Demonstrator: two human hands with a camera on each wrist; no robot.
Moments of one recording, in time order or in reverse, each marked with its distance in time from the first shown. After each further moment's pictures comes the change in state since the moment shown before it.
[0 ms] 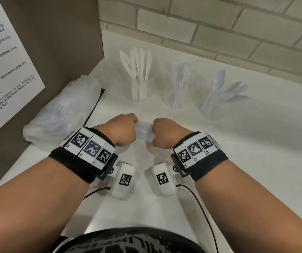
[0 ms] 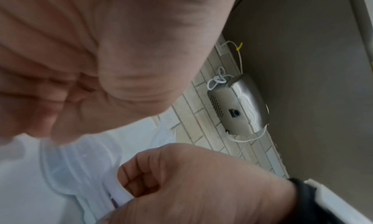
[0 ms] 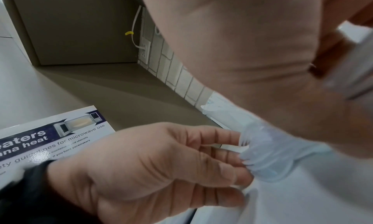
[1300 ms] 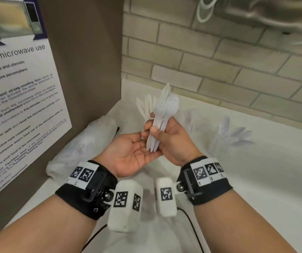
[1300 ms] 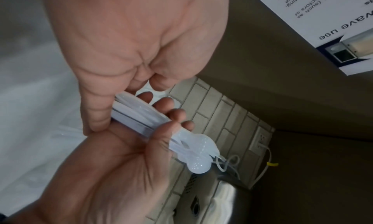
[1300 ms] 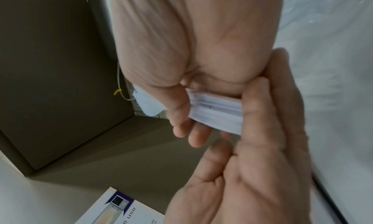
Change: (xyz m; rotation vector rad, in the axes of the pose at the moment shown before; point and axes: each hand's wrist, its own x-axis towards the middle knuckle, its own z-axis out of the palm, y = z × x) left_hand -0.026 0.009 -0.047 -1.919 -0.270 0.004; right_hand 0.007 -0.014 -0.055 1.773 0.221 -0.634
